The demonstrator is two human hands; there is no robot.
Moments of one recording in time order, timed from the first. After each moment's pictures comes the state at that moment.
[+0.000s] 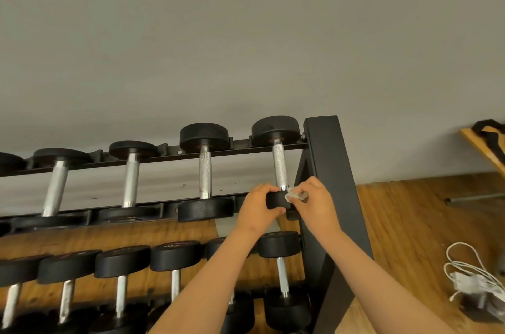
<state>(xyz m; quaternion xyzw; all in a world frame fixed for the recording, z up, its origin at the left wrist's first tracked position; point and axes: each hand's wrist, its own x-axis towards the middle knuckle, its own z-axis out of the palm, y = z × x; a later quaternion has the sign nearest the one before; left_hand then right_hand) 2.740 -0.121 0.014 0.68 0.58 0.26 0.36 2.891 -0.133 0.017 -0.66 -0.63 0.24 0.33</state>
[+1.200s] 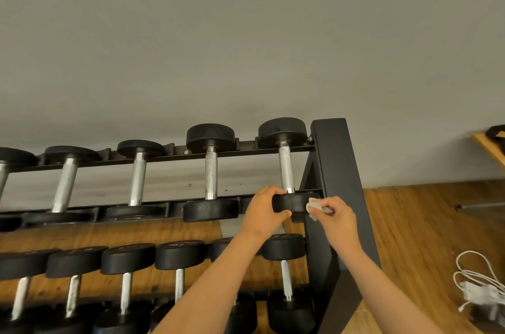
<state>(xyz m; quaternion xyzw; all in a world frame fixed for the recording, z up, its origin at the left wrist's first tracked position) 2.742 -0.126 0.021 0.68 0.59 0.25 0.36 2.917 -0.151 -0.008 -0.68 -0.50 0.34 0.41</state>
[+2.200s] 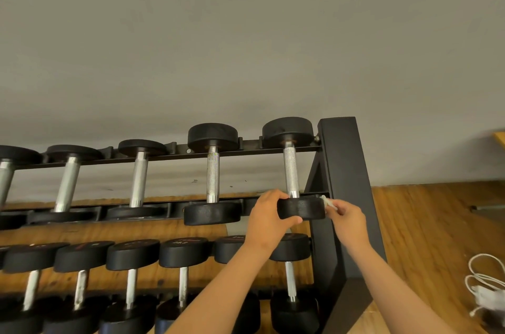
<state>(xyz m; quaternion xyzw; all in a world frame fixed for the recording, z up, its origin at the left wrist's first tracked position) 2.750 -0.130 0.024 0.66 0.62 0.25 0.33 2.939 -0.123 -0.039 -0.72 -0.47 0.37 0.36</state>
